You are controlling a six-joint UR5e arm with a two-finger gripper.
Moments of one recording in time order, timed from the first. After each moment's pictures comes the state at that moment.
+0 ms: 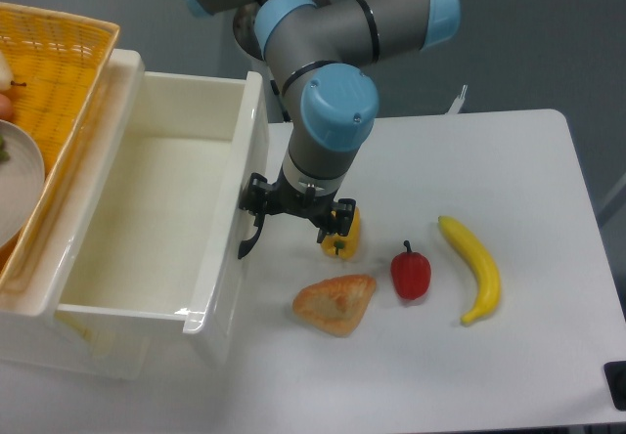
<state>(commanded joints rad) 2.41 -1.87 -1.49 -1.43 1.35 0.60</state>
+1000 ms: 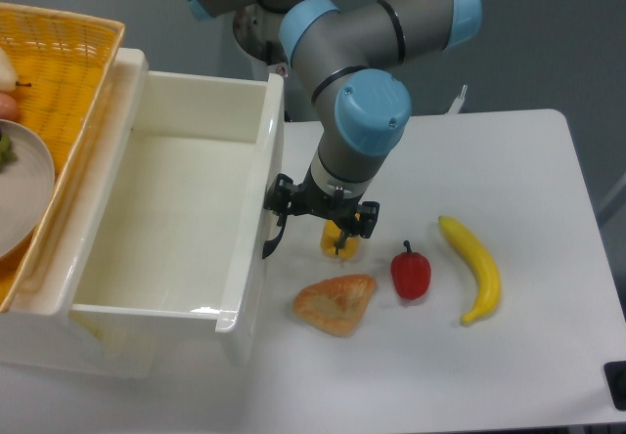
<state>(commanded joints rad) 2.45 -1.88 -1.50 -1.44 1.35 0.64</state>
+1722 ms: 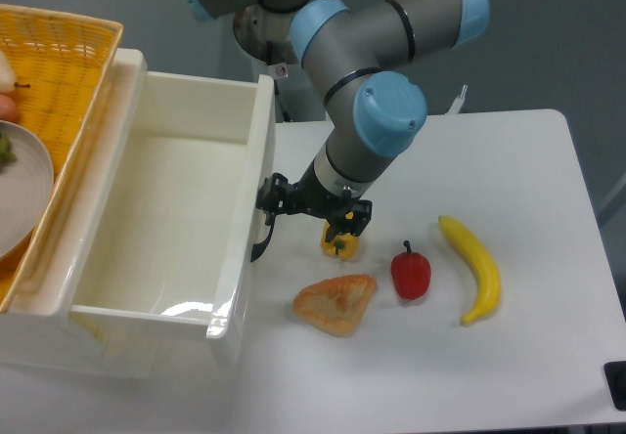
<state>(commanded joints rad) 2.49 -1.88 -1.50 -1.50 1.19 0.60</state>
